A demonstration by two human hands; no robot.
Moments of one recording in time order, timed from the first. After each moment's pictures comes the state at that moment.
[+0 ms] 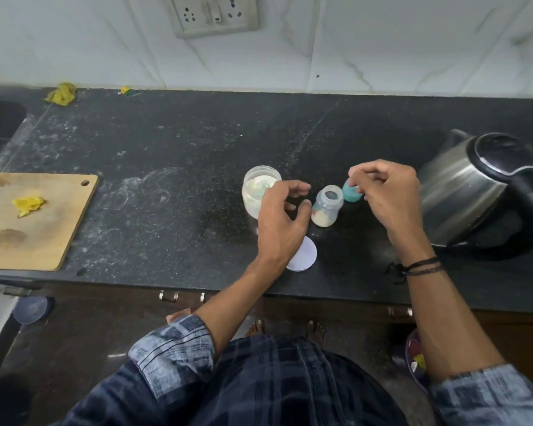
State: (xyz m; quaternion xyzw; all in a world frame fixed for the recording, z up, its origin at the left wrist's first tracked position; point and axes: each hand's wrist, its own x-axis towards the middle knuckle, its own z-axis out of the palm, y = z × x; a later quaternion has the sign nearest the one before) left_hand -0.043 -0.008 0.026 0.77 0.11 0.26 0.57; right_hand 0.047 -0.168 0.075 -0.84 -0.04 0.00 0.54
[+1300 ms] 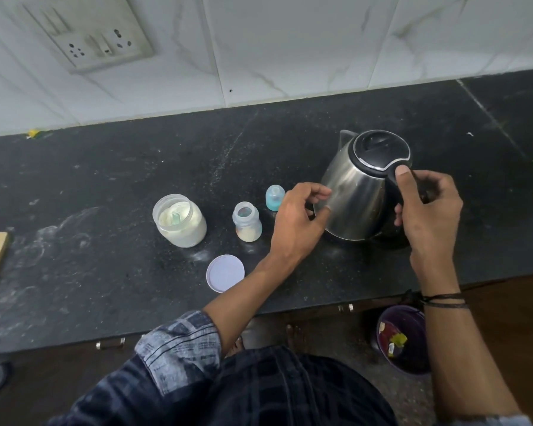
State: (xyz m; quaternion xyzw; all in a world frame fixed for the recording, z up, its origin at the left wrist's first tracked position) left_hand 0.033 -0.155 0.036 0.79 0.01 0.10 0.60; right_hand 0.044 -0.338 0.084 -0.73 0.17 -0.16 0.64
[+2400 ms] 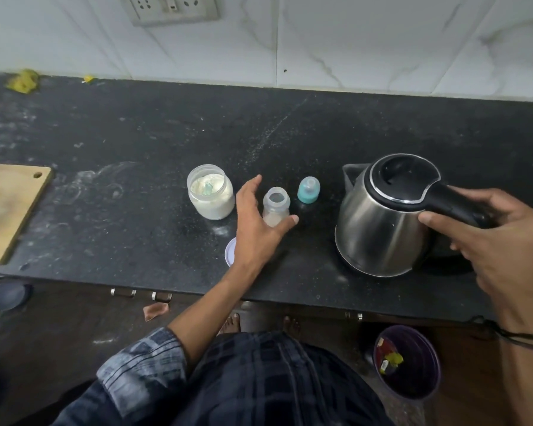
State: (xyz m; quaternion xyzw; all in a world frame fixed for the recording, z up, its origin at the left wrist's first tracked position) left_hand -0.016 -0.071 0.001 0.78 0.20 0.16 0.56; right_hand 0.049 -0.367 0.108 -0.79 -0.06 -0.05 0.61
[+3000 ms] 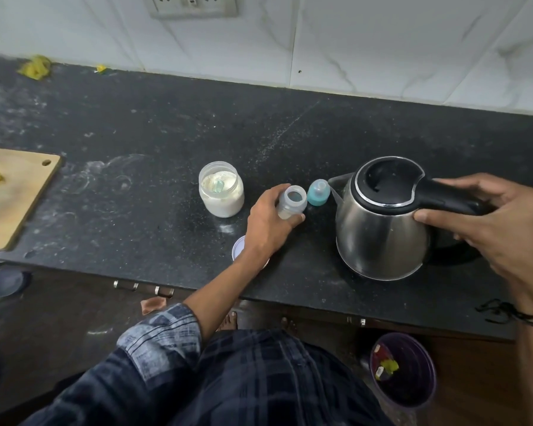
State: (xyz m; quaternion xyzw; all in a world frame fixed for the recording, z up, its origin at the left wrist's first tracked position) left_hand 0.006 -0.061 -0.003 0.81 0.23 0.08 0.53; right_hand 0.080 -0.353 0.120 -0.81 -0.19 0.02 0.55
